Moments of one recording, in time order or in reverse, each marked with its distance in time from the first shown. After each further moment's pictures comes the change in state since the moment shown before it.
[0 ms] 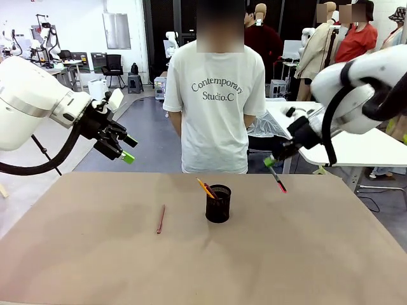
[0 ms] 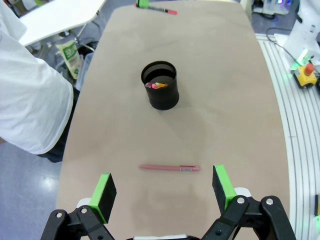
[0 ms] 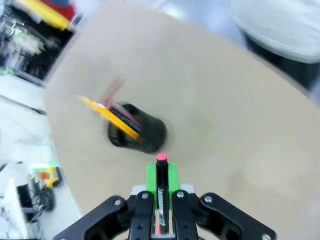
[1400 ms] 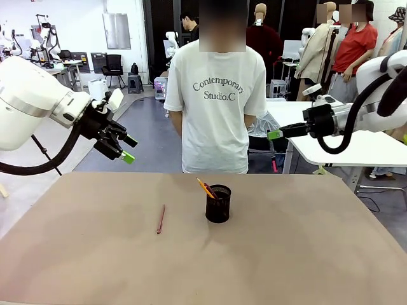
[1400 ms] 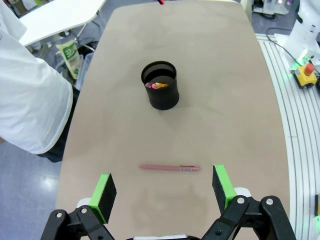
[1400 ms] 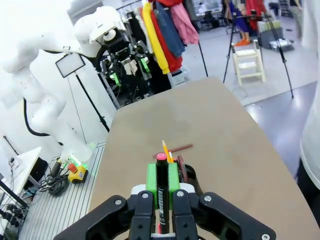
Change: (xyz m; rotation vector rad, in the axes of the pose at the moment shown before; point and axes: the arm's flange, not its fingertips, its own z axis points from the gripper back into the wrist) left arm 0.000 0.000 0.000 0.000 0.000 0.000; right arm 0.004 -0.015 0.015 0.417 -0.324 0.428
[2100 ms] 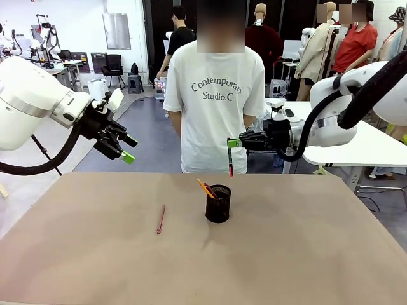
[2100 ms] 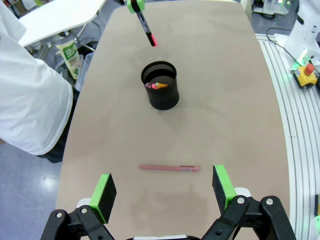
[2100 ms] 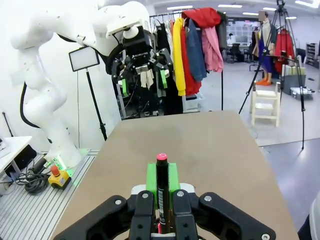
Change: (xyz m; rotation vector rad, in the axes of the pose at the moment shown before) left arm 0.000 0.000 0.000 0.000 0.000 0.000; right arm -0.016 -0.016 -0.114 0.101 -0.102 0.214
